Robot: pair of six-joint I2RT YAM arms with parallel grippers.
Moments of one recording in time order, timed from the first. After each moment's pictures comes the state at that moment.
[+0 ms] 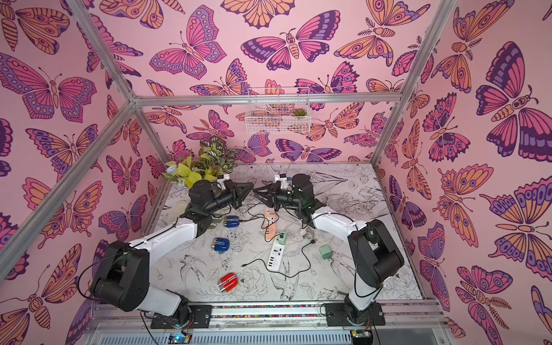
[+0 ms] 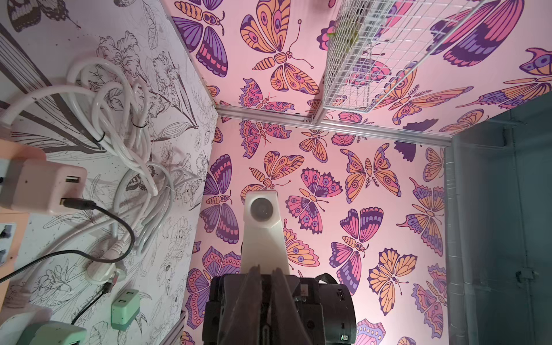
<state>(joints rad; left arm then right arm) -0.35 1.49 0.87 0.54 0.59 -1.61 0.56 1.69 1.07 0.50 -0.73 1.60</state>
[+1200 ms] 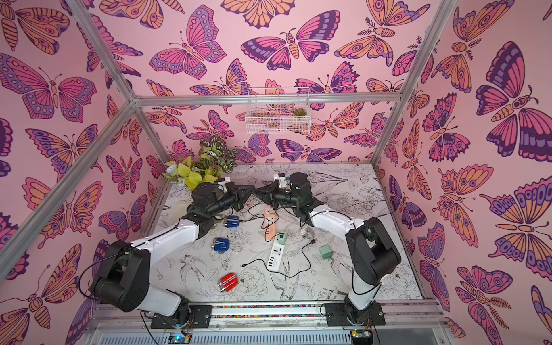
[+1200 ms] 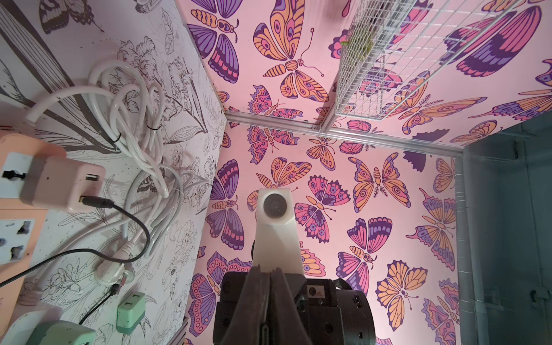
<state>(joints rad) -0.38 1.49 0.85 0.52 0.53 -1.61 0.56 1.72 1.12 0.44 -0.71 1.59</state>
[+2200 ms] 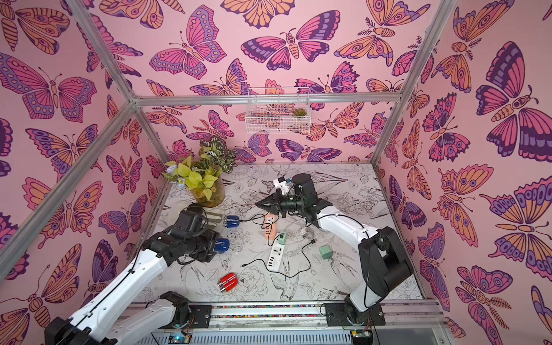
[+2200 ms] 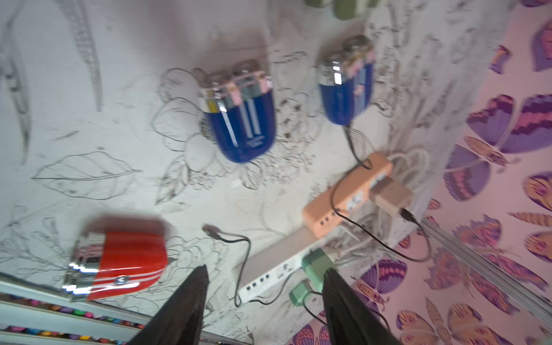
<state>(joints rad) -0.36 1.02 0.76 -0.87 0.15 -1.62 0.54 1.60 1.09 0.11 -0.85 1.20</state>
